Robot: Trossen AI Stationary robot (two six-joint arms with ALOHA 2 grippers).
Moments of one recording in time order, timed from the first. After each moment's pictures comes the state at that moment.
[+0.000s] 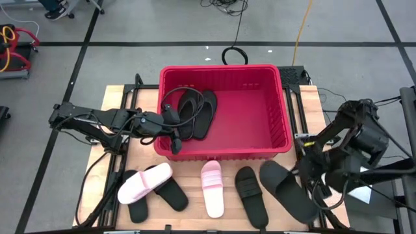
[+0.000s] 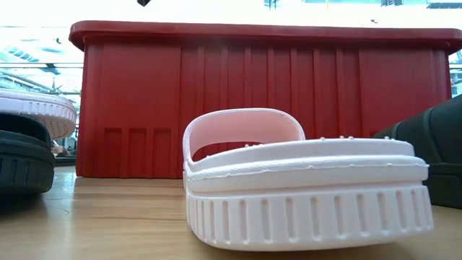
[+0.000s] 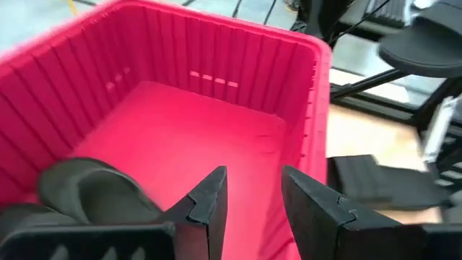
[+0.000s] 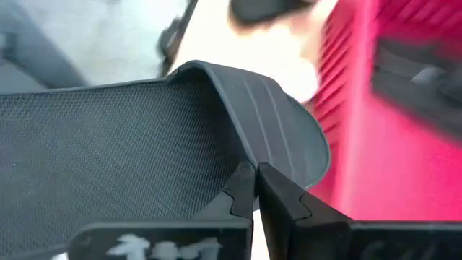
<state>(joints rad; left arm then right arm) -0.17 1.22 1.24 -0.51 -0.34 -0.35 0.92 1.37 1.91 -1.59 0.38 0.52</state>
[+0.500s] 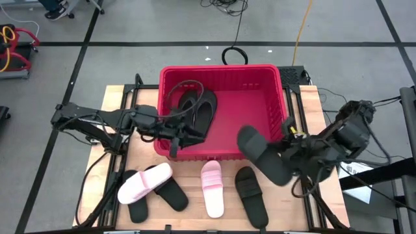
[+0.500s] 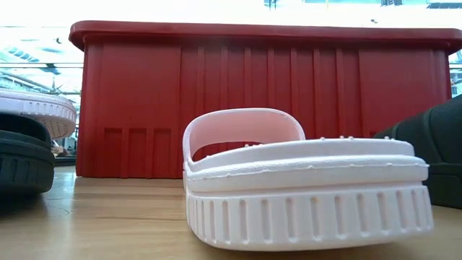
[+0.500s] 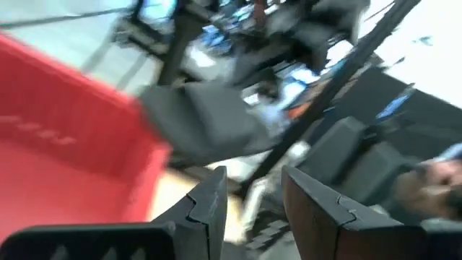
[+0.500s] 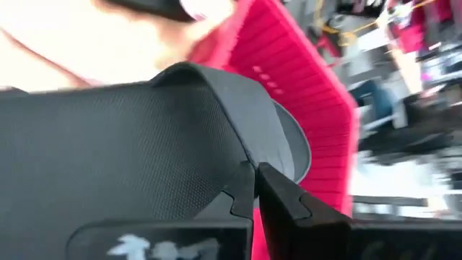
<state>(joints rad) -0.15 1.28 1.24 -0.03 0.04 -0.60 0.73 1.37 1.82 -1.48 0.75 -0.15</state>
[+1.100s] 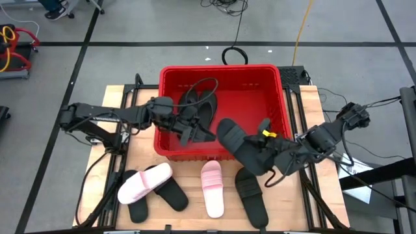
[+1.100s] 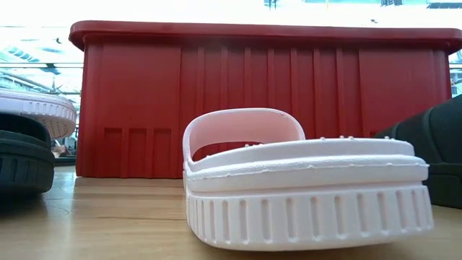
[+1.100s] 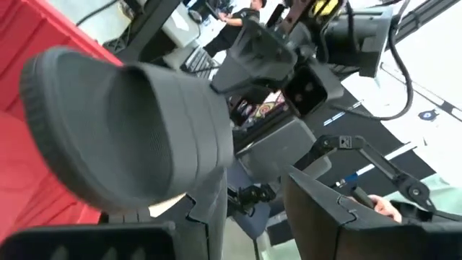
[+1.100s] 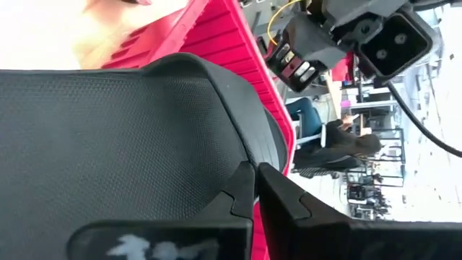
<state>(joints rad) -0.01 1.39 1.24 0.08 0.34 -0.86 0.56 1.37 1.59 -1.01 0.84 -0.63</state>
